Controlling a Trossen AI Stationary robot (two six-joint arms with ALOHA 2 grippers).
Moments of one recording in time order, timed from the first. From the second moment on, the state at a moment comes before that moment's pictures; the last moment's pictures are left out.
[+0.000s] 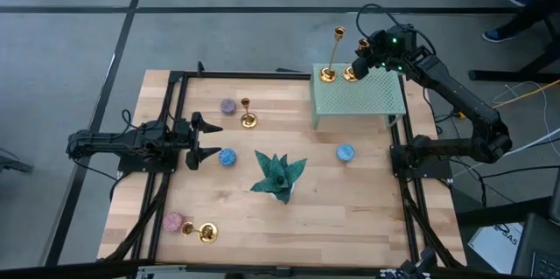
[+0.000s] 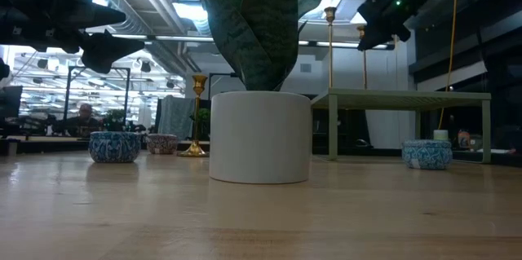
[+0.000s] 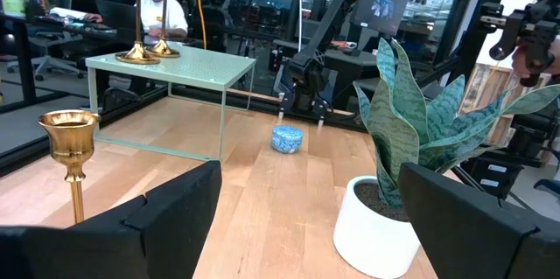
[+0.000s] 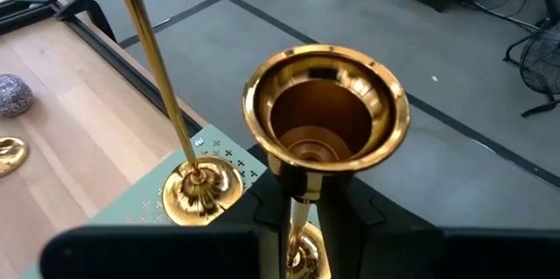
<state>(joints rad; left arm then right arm) 0.01 0.00 0.01 0.03 -0.09 -0.20 -0.91 1.17 1.10 -0.49 -0.04 -0.09</state>
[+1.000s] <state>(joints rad) 0.01 0.00 0.01 0.03 -0.09 -0.20 -0.91 1.03 1.10 -0.66 -0.02 0.03</state>
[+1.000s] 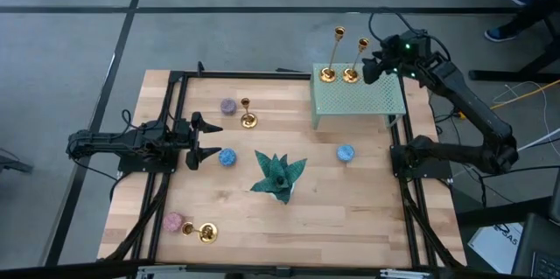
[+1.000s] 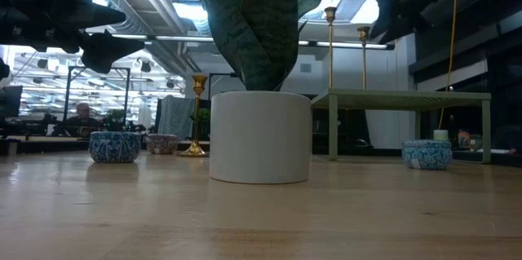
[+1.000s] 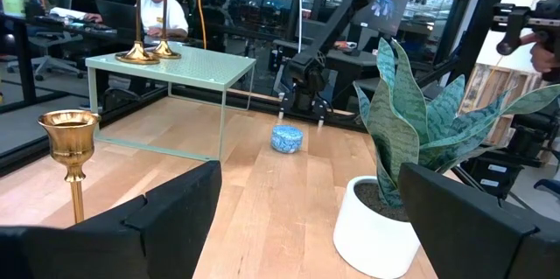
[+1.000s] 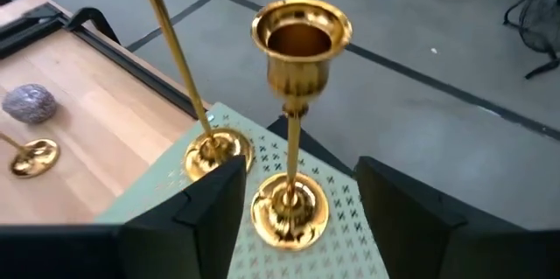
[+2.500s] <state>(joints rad) 0.01 0.00 0.01 0.03 -0.09 -0.20 -0.38 1.40 1.10 -0.16 -0.19 0.02</state>
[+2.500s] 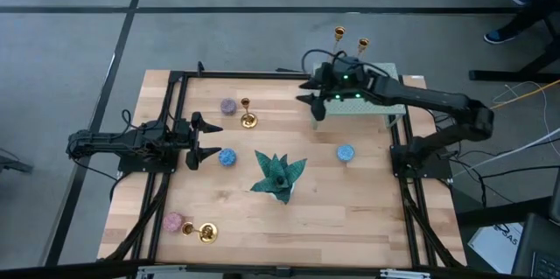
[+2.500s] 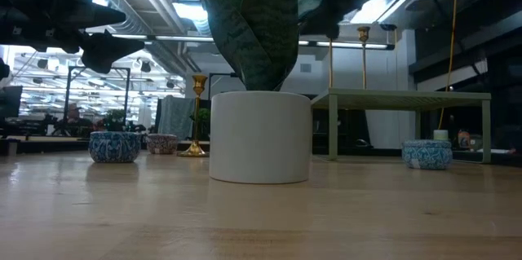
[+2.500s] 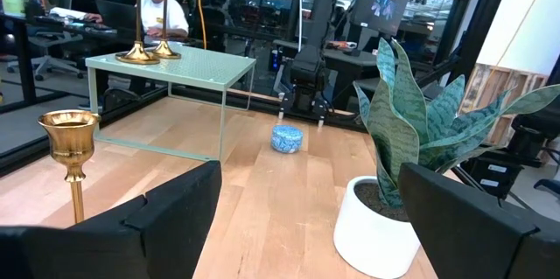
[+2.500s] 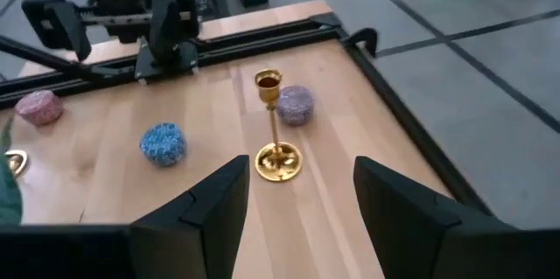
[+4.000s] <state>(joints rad) 0.01 0.00 0.01 0.03 -0.09 -0.20 -0.27 1.69 1.10 0.24 -0.26 -0.07</state>
